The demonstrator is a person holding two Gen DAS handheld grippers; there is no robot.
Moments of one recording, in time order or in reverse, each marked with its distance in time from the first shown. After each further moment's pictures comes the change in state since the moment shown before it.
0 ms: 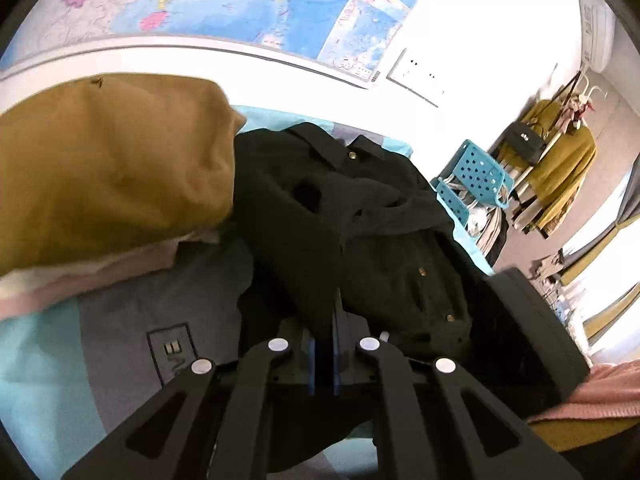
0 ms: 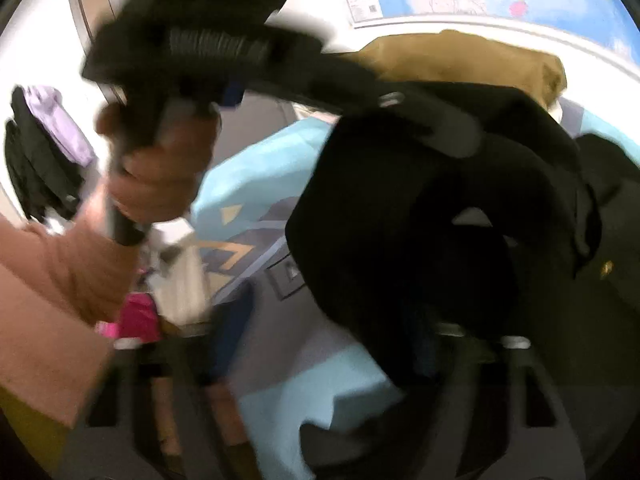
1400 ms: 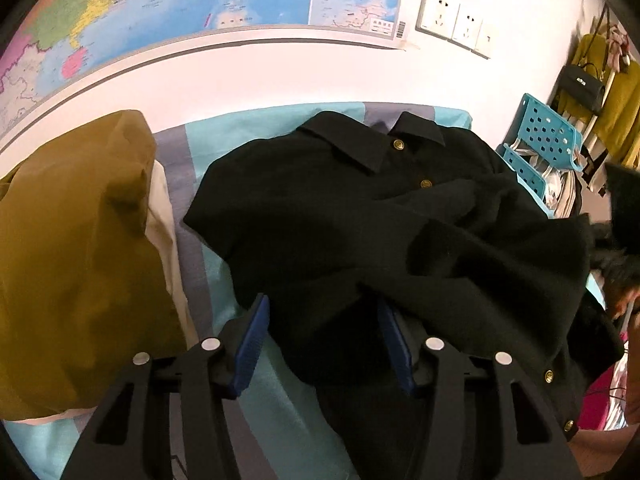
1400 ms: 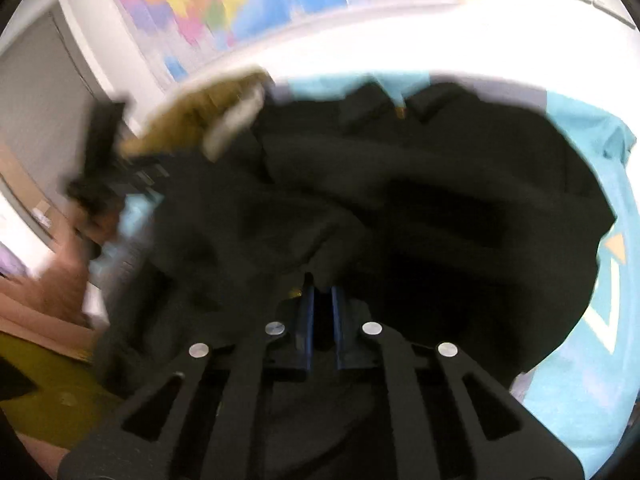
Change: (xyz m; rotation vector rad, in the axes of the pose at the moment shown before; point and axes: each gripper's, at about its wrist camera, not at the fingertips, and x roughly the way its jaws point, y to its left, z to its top) left arm 0.134 -0.034 0.059 0.144 0.057 0.267; right arm -0.228 -0.197 -0.123 0.416 -0.122 -0.285
